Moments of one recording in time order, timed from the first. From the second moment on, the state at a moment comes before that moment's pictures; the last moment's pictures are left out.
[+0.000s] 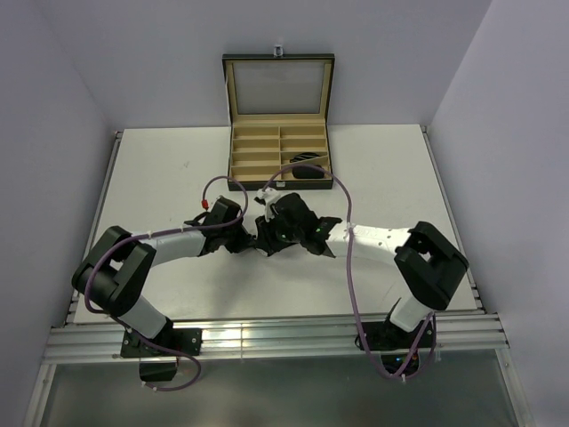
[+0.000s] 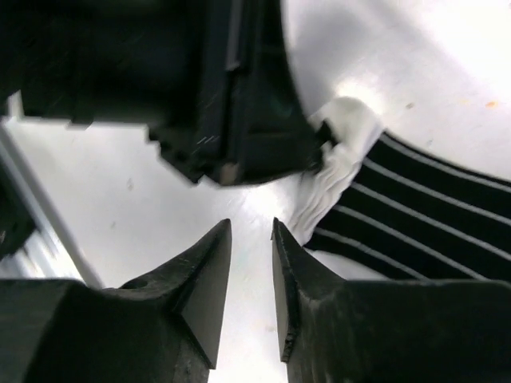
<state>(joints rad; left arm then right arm) -0.58 1.58 0.72 -0.05 0.01 -1.14 0.87 1.59 0.92 0.03 -0.20 0.27</state>
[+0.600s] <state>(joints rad) -0.58 1.58 0.72 -0.05 0.01 -1.14 0.77 1.74 0.82 0.21 -0.23 0.36</state>
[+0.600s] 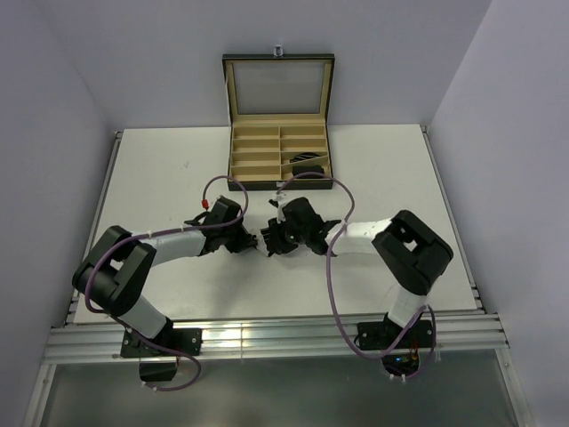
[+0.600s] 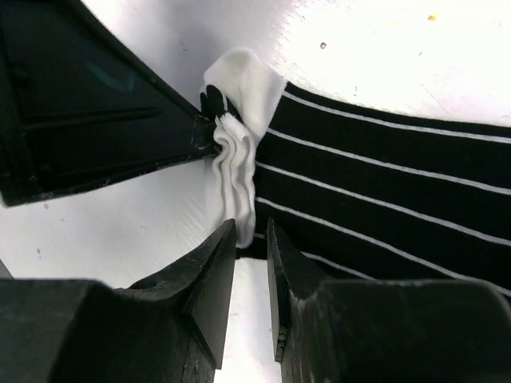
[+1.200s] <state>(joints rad) -0.58 1.59 0.74 -0.08 0.01 -1.14 1.02 1.59 0.73 0.31 0.18 0.05</state>
